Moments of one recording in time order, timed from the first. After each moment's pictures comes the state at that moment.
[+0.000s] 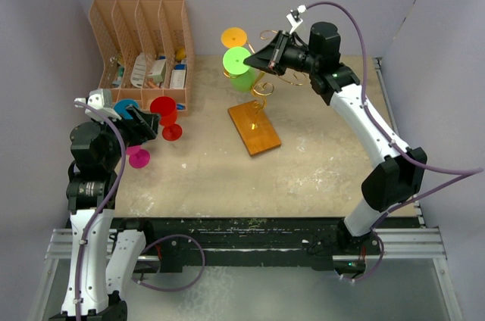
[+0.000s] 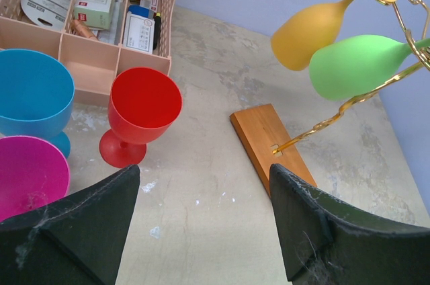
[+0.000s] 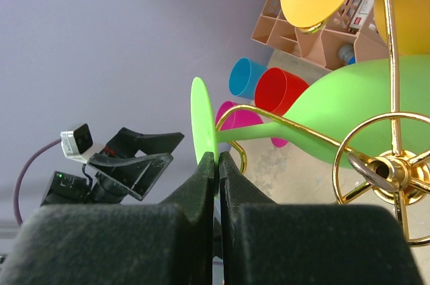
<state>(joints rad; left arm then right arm) 0.06 0.64 0.89 -0.43 0.22 -0.42 0.37 1.65 1.66 -0.16 -0.65 0.94</state>
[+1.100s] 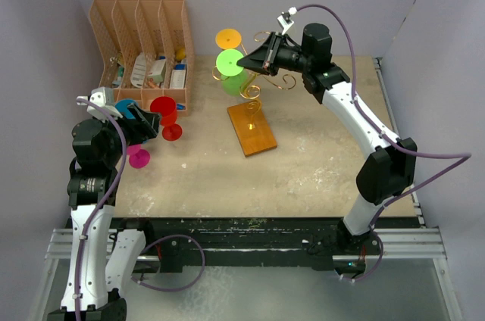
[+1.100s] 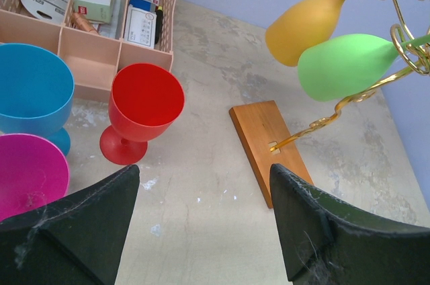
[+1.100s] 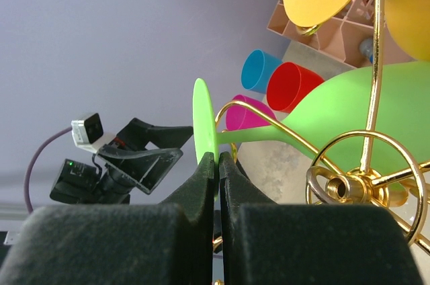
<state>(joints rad) 0.06 0.67 0.89 -0.43 0.22 -0.42 0.39 1.72 1.66 -0.06 -0.72 1.00</state>
